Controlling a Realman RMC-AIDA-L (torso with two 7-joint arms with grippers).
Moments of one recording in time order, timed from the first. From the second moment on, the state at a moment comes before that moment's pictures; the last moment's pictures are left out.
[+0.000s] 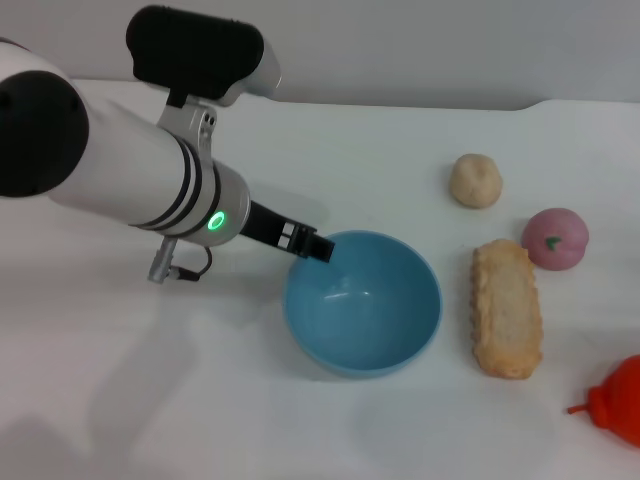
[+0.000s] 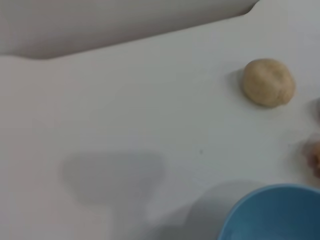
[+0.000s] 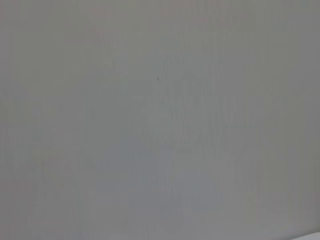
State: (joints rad) left arm -0.43 -2.06 1.83 1.53 -0.46 -1.19 -0.14; right arm 0.40 2.07 -0.40 -0.02 -0.83 -1.09 0.36
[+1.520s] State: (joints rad) left arm -0.60 -2.06 1.83 1.08 -0.69 -1.06 -0.02; right arm 0.40 2.07 -0.40 -0.02 -0.84 -1.10 0.36
